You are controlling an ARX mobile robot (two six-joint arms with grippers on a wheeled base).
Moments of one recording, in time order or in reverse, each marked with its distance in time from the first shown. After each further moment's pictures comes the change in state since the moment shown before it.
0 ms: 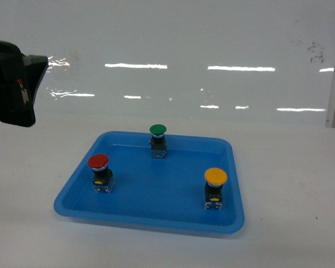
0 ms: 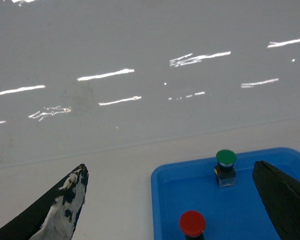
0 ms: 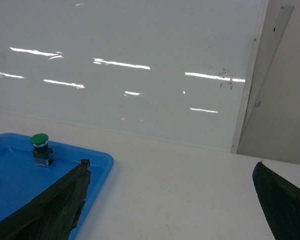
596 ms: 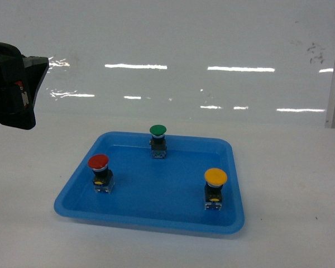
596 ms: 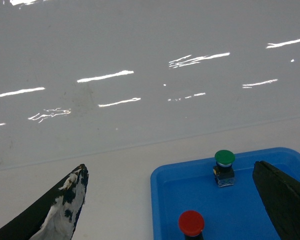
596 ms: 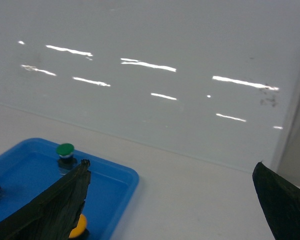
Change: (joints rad) left arm -0.001 -0.010 -0.004 0.002 -0.002 0.006; right arm 0.072 0.290 0.180 0.094 -0.067 -0.004
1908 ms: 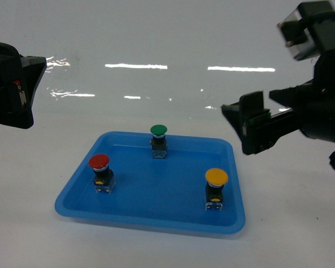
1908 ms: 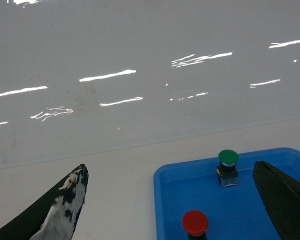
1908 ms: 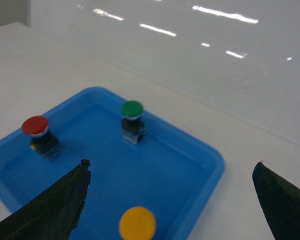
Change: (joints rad) left arm -0.002 0.000 0.000 0.000 0.000 0.000; right arm 0.153 0.526 0.335 -0.076 -0.141 -0.024
